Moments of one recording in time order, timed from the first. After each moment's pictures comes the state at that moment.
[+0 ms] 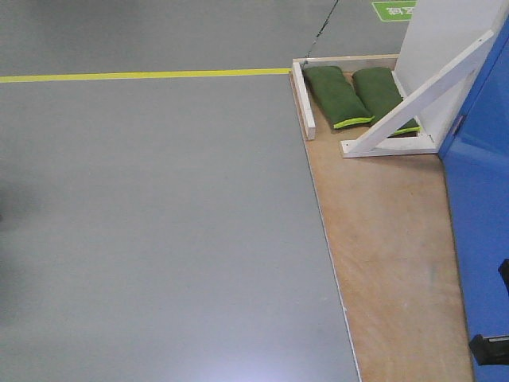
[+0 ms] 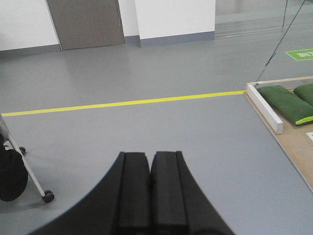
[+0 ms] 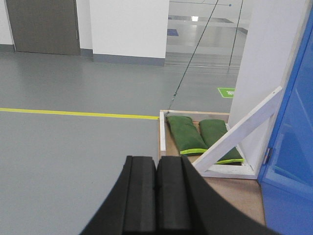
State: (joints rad) left arm 0.07 -0.02 0.03 0.04 0.28 0.03; right arm 0.06 -0.01 0.03 0.01 0.21 -0.06
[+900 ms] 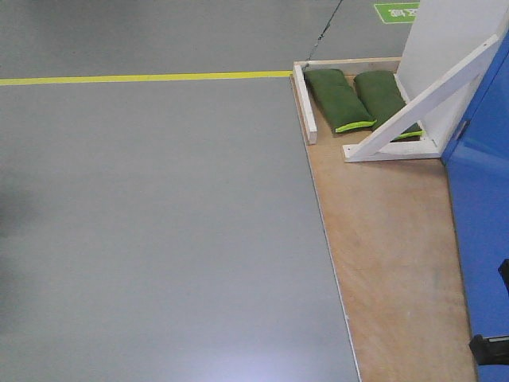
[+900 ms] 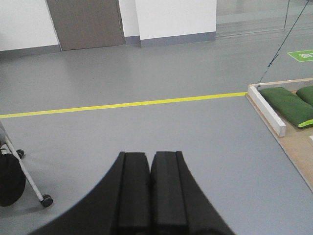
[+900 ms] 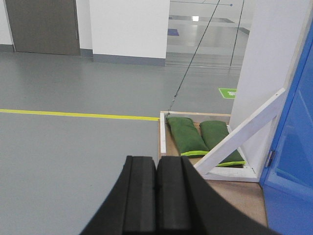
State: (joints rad) left arm 0.07 -0.02 0.03 0.04 0.28 0.03; right arm 0.06 -0.01 0.03 0.01 0.21 -0.06
